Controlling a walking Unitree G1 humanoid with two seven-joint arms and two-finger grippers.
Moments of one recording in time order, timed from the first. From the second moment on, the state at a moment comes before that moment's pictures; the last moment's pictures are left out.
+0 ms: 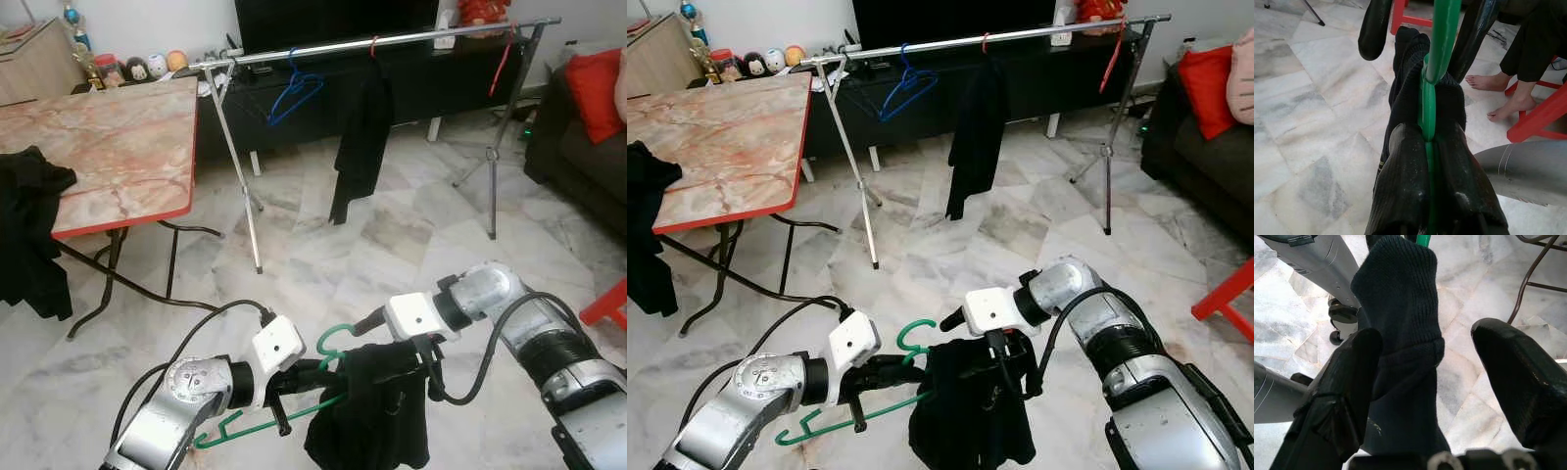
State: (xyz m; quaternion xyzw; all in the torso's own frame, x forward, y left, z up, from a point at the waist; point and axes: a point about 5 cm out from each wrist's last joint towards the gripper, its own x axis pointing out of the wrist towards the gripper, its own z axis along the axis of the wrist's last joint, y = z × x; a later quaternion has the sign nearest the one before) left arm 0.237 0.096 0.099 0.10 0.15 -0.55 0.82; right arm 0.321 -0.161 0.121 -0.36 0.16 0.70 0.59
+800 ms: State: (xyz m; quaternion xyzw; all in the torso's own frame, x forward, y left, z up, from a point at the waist) left arm 0.238 0.088 0.103 0.10 0.14 -0.56 0.81; right arm 0.319 -0.156 0.111 -0.35 0.18 0.72 0.57
